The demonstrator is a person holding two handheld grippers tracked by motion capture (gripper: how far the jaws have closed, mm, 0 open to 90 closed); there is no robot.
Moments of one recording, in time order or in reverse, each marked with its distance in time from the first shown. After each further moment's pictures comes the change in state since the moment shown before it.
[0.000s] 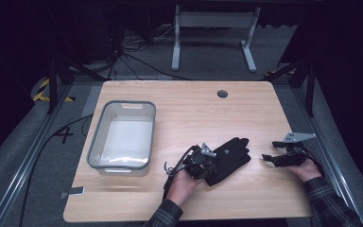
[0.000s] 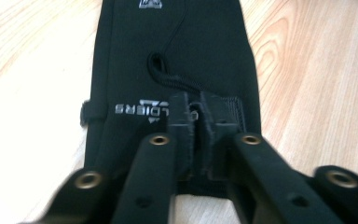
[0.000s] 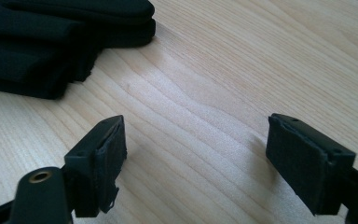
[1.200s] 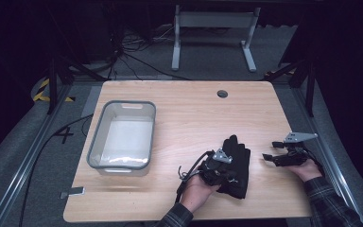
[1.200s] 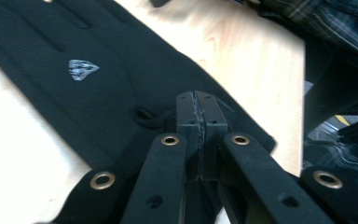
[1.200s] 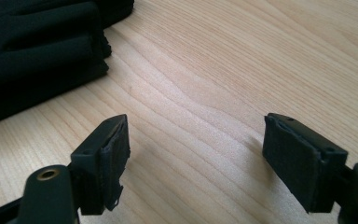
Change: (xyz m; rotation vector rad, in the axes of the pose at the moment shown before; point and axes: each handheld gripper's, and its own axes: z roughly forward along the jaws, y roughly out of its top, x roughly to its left) left arm -0.039 0.010 0.020 -0.096 -0.200 0.021; right arm -0.002 -0.001 -0.002 -0.010 0.014 0.012
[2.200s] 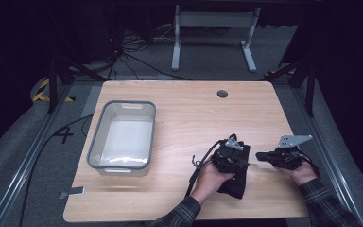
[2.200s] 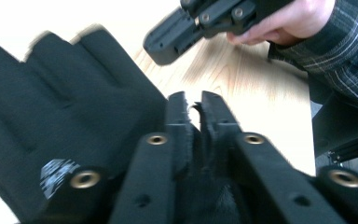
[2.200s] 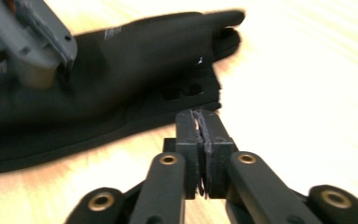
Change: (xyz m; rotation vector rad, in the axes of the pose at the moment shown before) left arm 0.020 0.039 0.031 -0.047 -0.027 -0.019; right arm 0.037 0.020 -0.008 -0.041 0.194 -0.109
